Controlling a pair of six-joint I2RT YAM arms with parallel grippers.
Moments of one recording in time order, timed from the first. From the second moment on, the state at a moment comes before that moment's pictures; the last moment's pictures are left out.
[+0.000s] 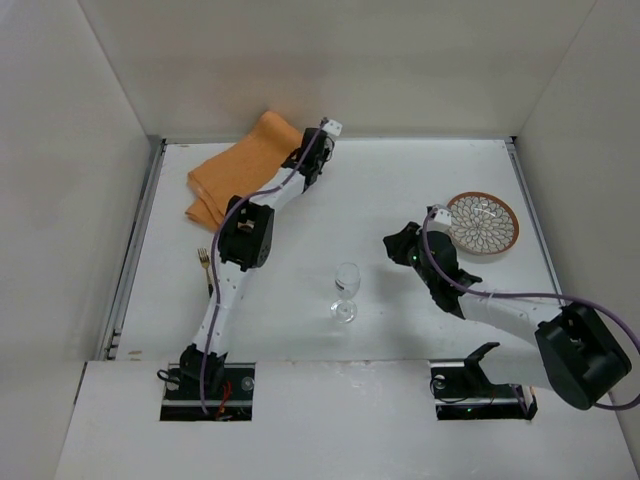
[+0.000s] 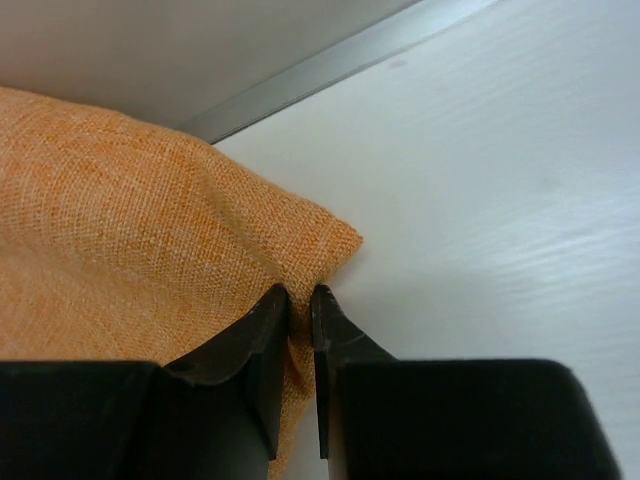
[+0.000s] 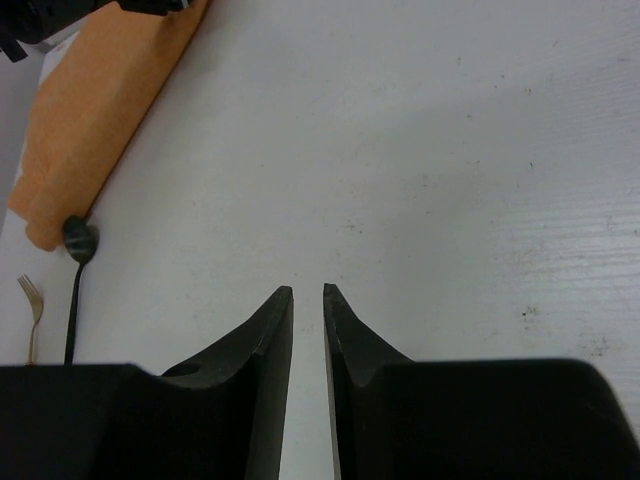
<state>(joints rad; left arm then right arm) -0.41 2.59 2.19 -0.12 -0.29 0.23 0.56 1.22 0.45 0.45 0.23 0.68</state>
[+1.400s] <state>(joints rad) -0.40 1.69 1.08 0.17 -0.15 -0.27 0.56 1.15 0.45 0.46 0.23 0.68</state>
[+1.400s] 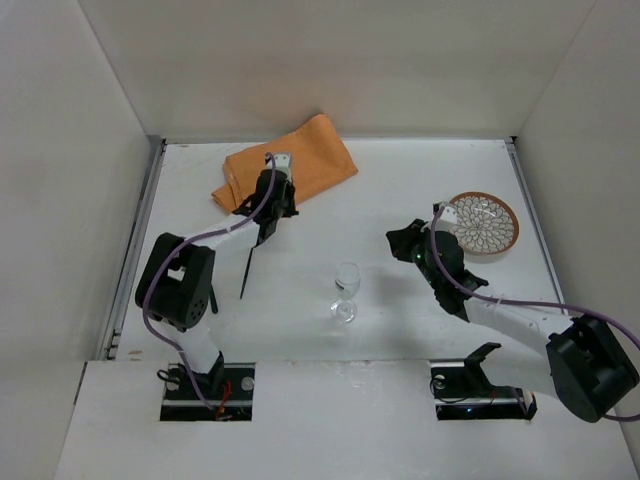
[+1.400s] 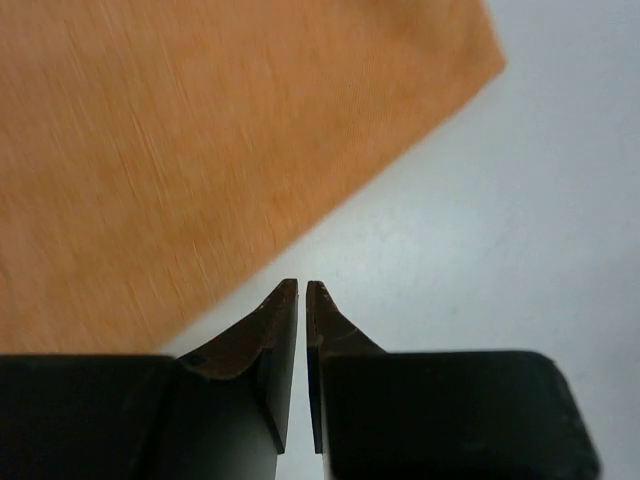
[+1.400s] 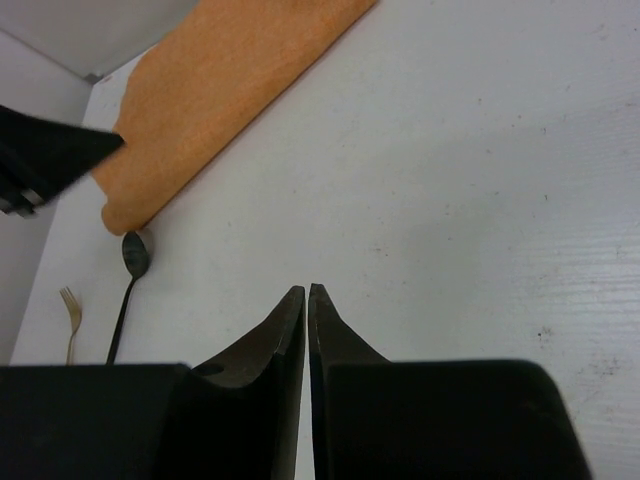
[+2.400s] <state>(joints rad) -0.30 1.68 0.74 0.19 -0.46 -0.49 0.56 1.15 0.45 0.46 0.22 0.68</state>
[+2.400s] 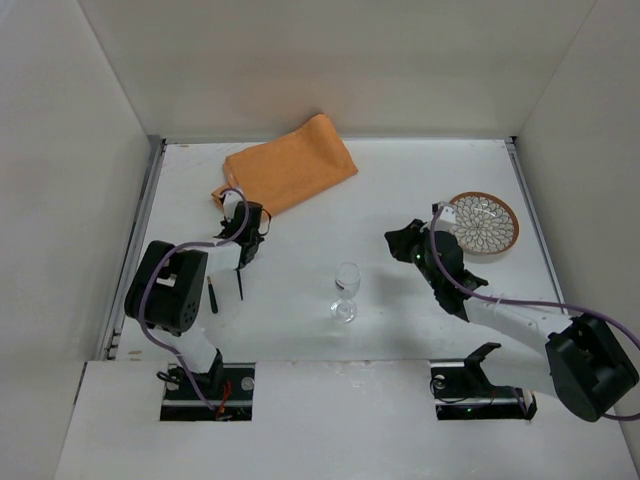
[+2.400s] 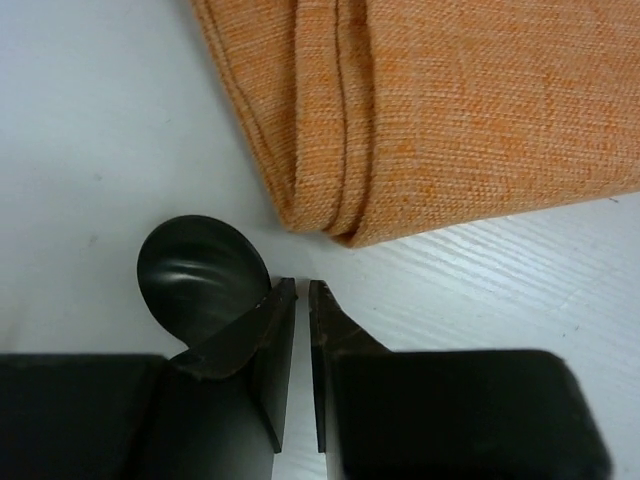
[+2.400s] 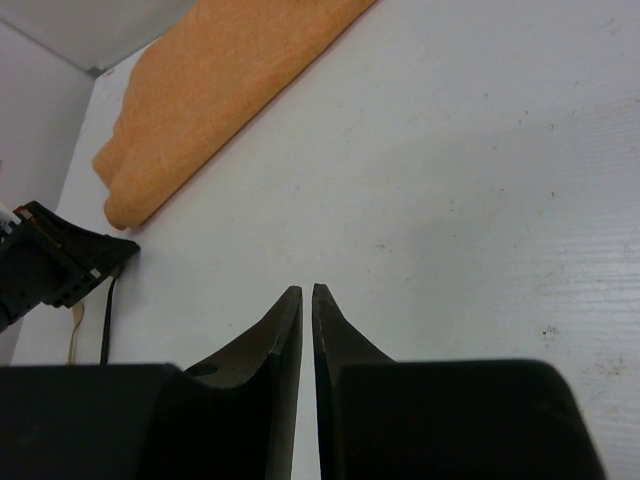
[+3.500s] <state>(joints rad) -0.14 1.94 1.27 0.00 -0.35 -0.56 0.56 1.19 0.45 0.46 0.20 0.68</state>
